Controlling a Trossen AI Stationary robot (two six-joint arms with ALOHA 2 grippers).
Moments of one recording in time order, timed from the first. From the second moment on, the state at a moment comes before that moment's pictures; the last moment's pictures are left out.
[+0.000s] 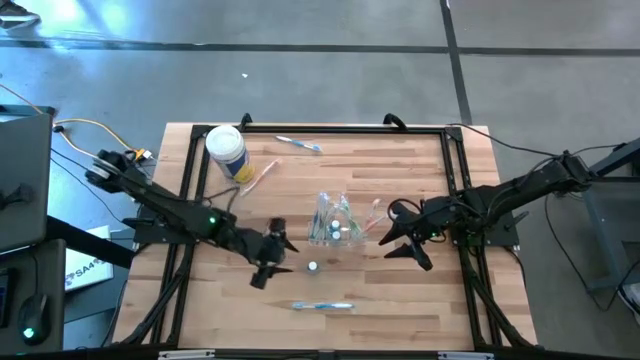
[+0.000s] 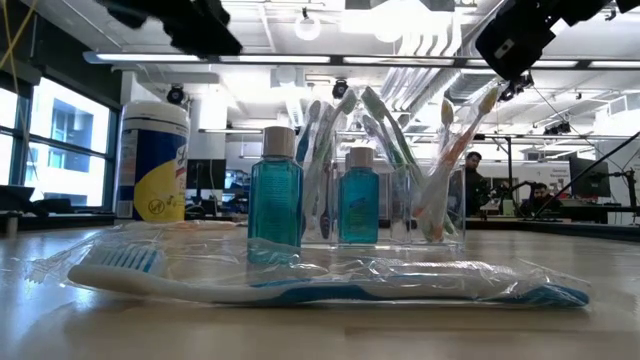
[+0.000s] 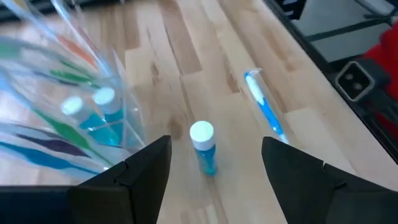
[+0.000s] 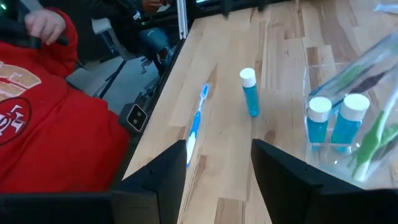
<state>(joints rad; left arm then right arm) -0.42 1.29 0.83 -0.08 -0.20 -0.04 0.30 0.95 0.63 -0.14 -0.13 0.31</state>
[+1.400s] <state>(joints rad) -0.37 1.61 0.83 0.16 -0.17 -0.40 0.31 1.06 0.63 0.00 -0.10 0.18</state>
